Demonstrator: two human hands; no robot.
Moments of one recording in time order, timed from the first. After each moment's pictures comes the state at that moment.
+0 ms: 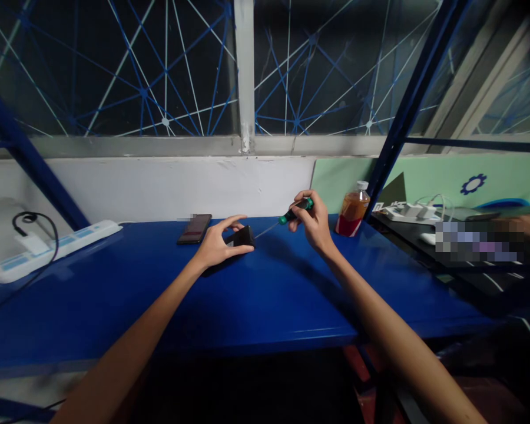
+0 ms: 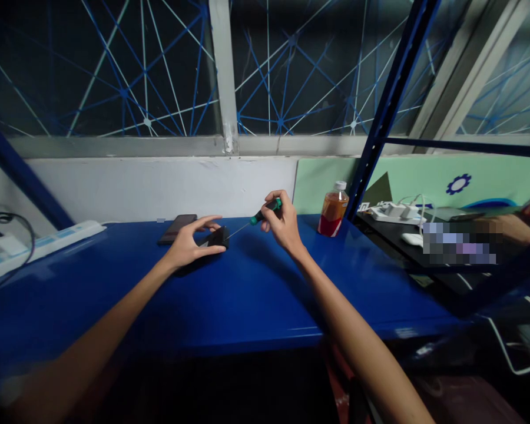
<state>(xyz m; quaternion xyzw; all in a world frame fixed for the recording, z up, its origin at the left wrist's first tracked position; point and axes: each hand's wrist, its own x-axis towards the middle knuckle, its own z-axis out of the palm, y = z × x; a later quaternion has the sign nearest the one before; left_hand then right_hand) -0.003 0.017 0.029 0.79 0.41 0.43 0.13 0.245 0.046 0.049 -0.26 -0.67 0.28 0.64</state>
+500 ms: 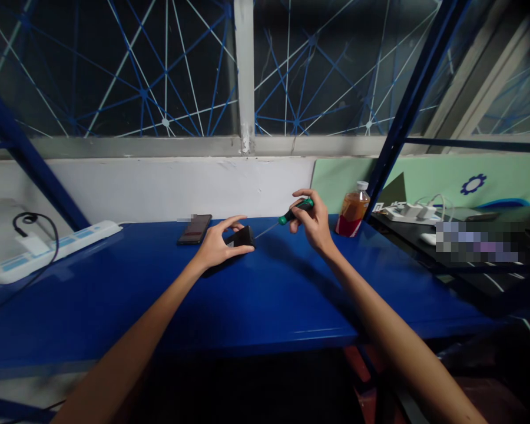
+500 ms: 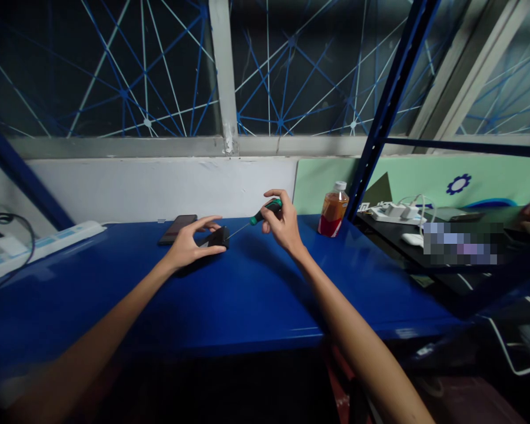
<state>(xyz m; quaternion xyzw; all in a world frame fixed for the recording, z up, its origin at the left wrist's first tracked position) -0.004 0.019 0.026 0.79 0.41 0.43 0.13 0.245 0.044 0.051 -0.26 -0.67 0.28 0.63</state>
